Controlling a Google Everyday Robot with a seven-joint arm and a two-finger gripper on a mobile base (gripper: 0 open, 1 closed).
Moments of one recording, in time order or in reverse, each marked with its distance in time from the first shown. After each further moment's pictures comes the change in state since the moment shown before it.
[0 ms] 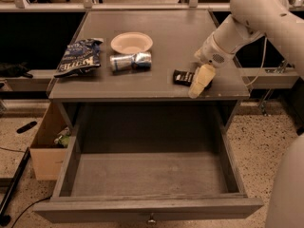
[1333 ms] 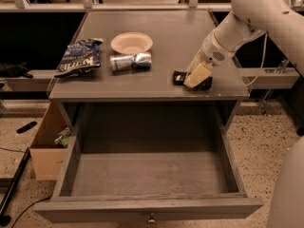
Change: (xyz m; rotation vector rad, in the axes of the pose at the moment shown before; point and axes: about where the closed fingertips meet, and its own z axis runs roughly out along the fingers) arm 0.000 0.000 0.000 0.000 0.000 0.000
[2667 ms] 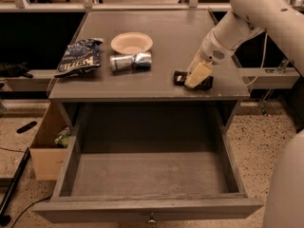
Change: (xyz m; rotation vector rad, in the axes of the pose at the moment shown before) arm -0.007 -0.001 -0.012 0.000 0.000 0.000
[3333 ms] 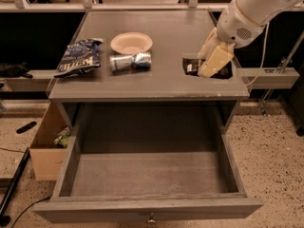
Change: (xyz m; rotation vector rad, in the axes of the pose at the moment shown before) arm -0.030 0.060 -0.097 -0.002 -0.007 -0.108
